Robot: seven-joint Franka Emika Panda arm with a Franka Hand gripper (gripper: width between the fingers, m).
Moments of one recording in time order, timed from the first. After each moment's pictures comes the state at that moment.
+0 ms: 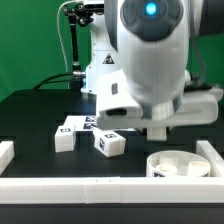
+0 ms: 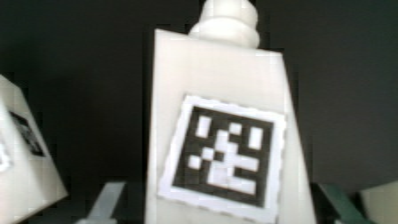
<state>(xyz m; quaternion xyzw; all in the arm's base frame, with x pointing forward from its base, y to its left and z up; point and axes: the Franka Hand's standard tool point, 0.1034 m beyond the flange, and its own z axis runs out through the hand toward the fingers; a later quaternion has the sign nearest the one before) 0.534 0.056 0.062 -0.93 0.04 0.36 0.08</state>
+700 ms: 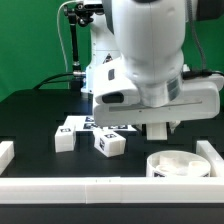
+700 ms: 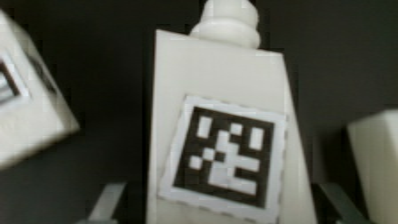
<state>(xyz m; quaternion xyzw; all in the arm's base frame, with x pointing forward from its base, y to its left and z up) 0.554 0.050 0.054 -0.97 0.05 0.23 0.07</state>
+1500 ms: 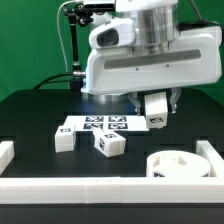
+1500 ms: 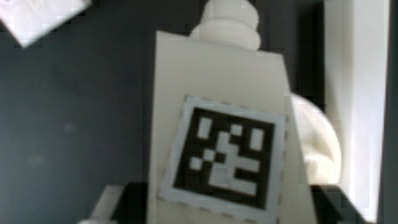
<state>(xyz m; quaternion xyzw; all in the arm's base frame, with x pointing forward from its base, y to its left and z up) 0.591 0.043 0.099 -1.00 0.06 -0.01 0.06</state>
